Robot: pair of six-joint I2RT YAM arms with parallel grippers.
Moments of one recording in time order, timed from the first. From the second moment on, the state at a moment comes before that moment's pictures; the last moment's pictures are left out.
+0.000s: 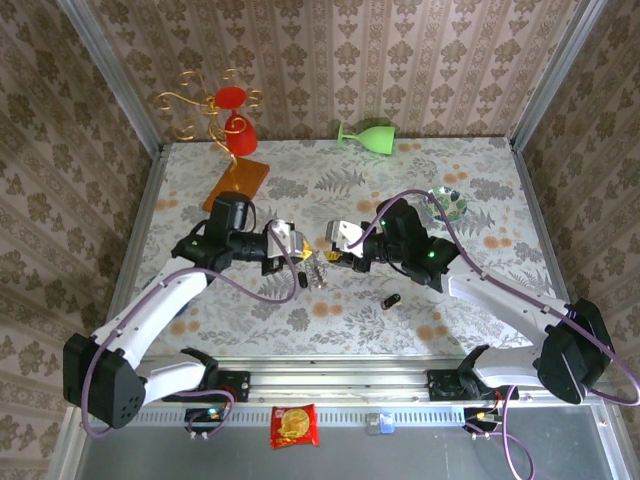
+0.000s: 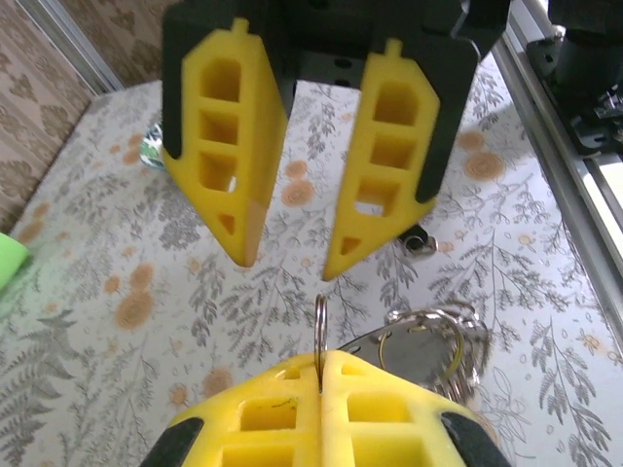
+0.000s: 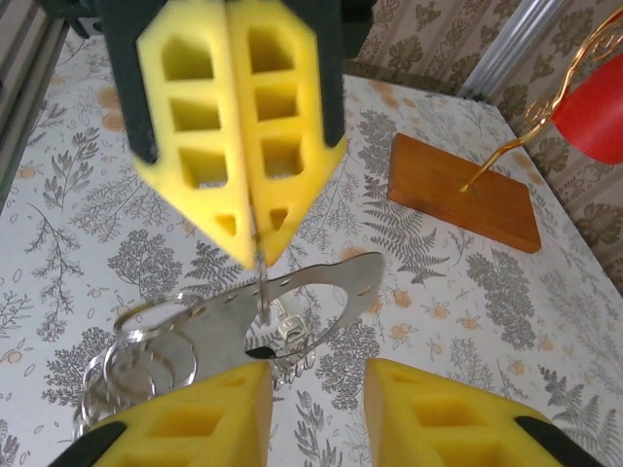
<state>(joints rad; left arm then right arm) -0.51 1.16 0.92 -0.46 0.83 0.85 0.68 1.28 0.93 -0.13 -0.42 -0.60</state>
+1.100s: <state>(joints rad) -0.56 1.20 0.98 -0.54 0.73 0.81 0.71 1.34 0.93 -0.11 -0.48 -0.56</state>
